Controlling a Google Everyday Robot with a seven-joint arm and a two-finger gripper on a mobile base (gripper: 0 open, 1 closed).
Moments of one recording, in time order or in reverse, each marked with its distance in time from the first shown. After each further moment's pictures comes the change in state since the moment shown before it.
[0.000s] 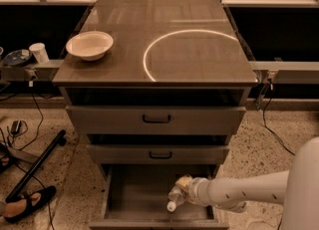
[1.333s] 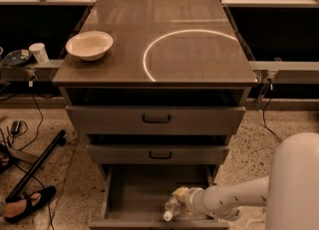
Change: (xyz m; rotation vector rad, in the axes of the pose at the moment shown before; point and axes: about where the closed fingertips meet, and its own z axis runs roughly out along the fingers) arm 0.027 -0.040 0.035 0.056 0.049 0.061
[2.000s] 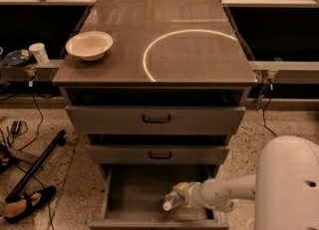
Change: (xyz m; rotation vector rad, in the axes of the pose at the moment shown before) arm -0.036 0.003 0.046 -0.003 -0.007 0.099
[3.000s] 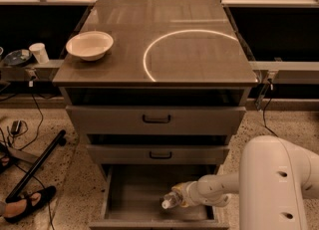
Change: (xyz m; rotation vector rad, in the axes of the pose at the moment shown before) arm -0.012 -0.013 0.041 0.061 0.041 0.055
